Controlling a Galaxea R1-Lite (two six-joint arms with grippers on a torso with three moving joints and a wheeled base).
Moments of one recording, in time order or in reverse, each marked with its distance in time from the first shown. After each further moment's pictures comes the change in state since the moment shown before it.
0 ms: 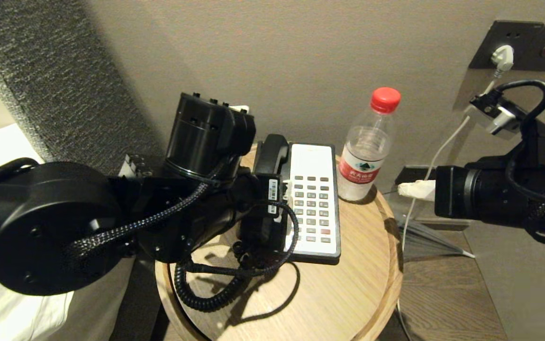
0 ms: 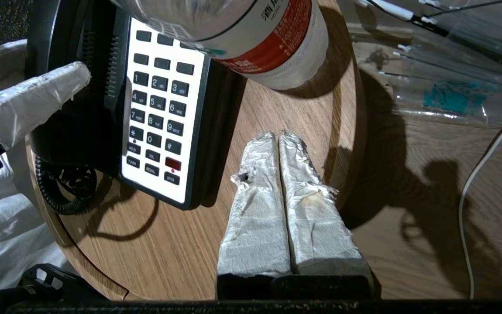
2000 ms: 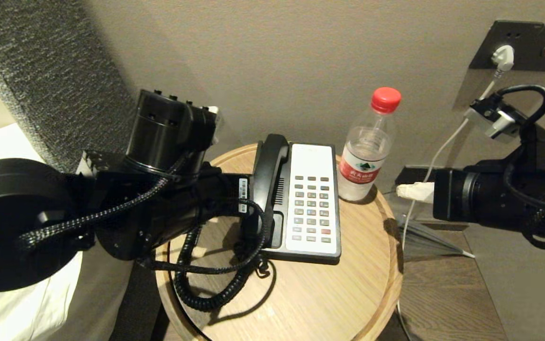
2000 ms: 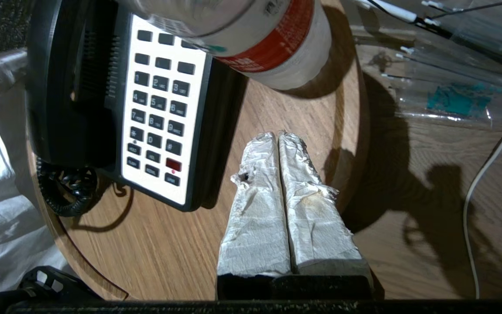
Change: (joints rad) left arm 0.074 -0.066 0.048 0.054 -0.027 -0.006; right arm 0.000 -0.003 0.036 -0.046 -0.001 0.002
